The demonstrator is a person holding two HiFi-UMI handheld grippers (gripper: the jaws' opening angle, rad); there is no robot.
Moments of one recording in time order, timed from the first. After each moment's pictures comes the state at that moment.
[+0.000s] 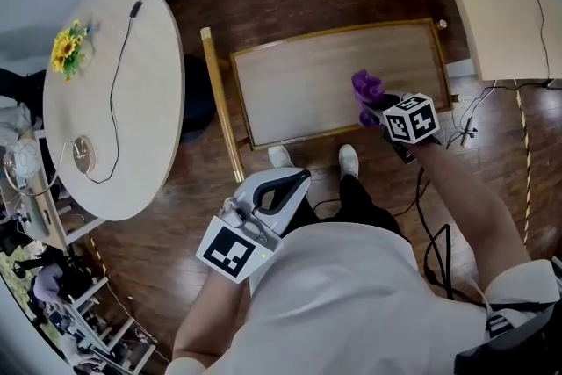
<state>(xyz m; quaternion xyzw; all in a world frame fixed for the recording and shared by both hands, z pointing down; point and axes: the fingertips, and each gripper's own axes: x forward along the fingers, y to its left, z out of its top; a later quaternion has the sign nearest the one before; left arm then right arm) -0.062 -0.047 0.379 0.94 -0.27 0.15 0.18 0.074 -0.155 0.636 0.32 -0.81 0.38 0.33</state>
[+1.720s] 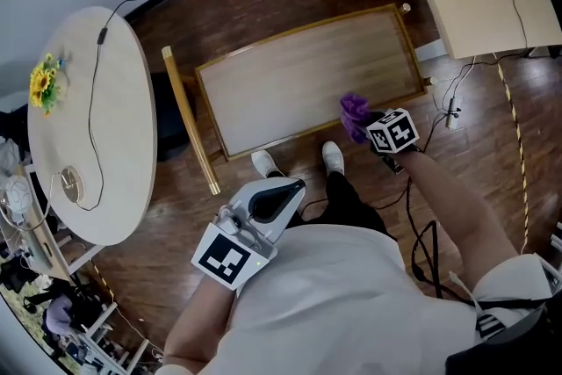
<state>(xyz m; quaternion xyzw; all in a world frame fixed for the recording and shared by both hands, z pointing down) -0.021 -0.028 0.386 0.95 -0.18 0.16 0.18 0.131 -0.080 0.702 0.33 -0.76 0.42 0.38</state>
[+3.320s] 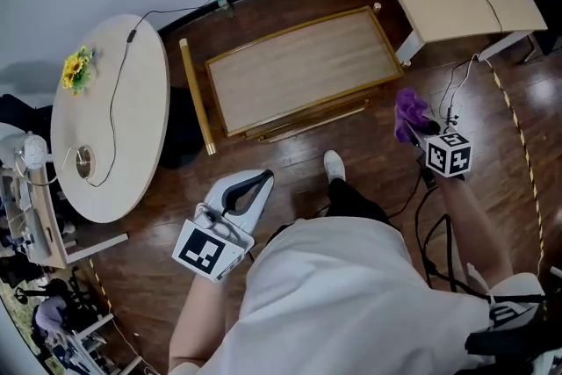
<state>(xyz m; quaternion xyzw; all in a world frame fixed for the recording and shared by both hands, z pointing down) -0.041 0.078 0.331 0.94 -0.28 0.14 0.11 0.278 0.019 0.544 0.52 -0.77 0.31 0.21</state>
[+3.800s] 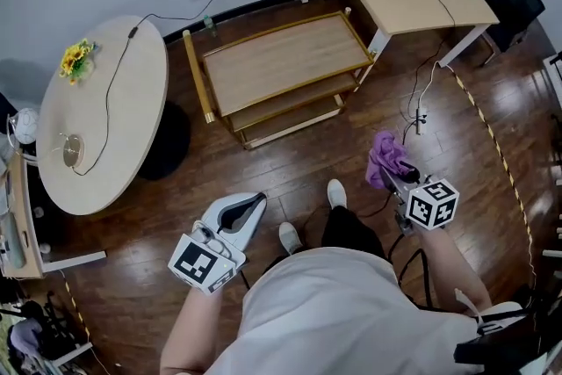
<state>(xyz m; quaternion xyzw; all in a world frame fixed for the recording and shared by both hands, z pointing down) -0.110 0.234 0.318 0.96 -0.24 0.07 0.13 0.163 0.228 0.443 0.54 -0.78 0.29 0.14</state>
